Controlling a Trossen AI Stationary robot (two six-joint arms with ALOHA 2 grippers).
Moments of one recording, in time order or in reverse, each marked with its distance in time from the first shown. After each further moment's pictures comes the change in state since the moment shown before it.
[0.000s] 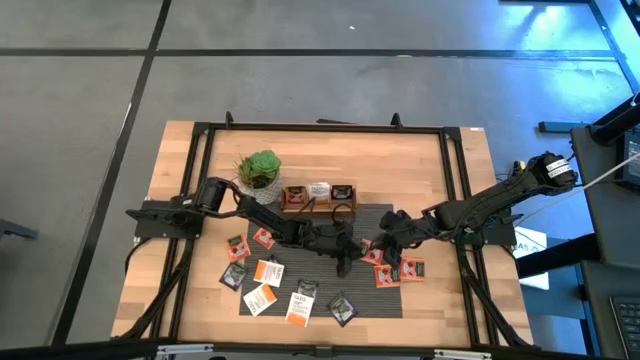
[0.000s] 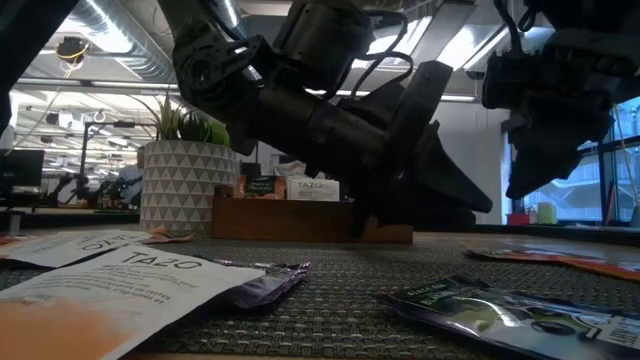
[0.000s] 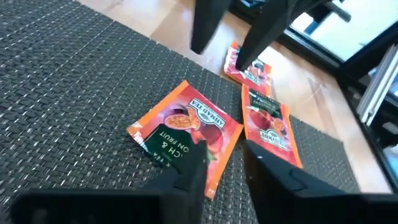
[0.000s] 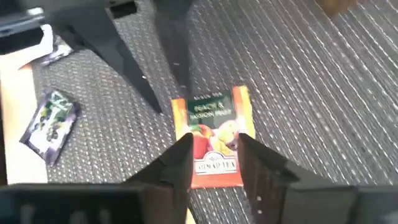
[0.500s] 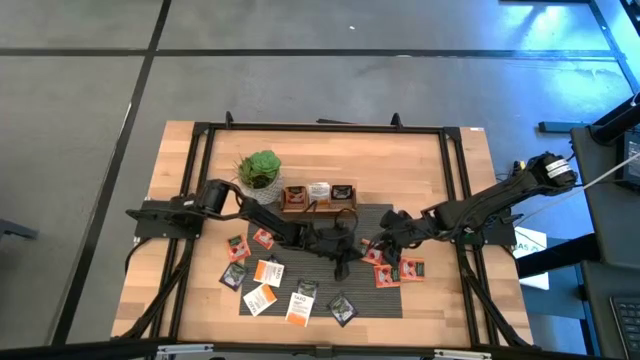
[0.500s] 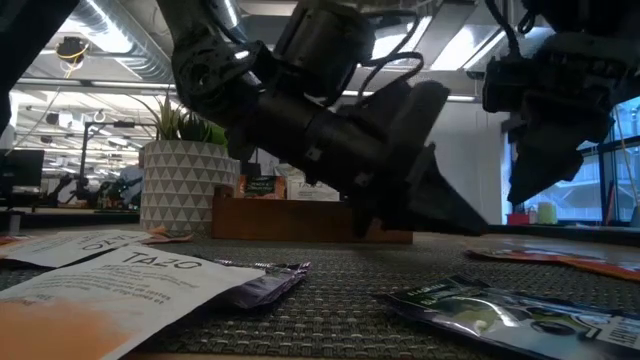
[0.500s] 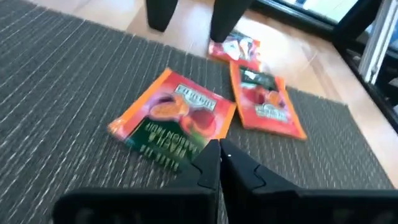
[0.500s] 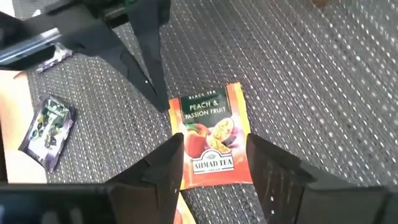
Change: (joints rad) left arm -0.007 0.033 0.017 -0.005 0.015 0.172; right arm -0.002 0.009 0.000 -0.014 0.002 0.045
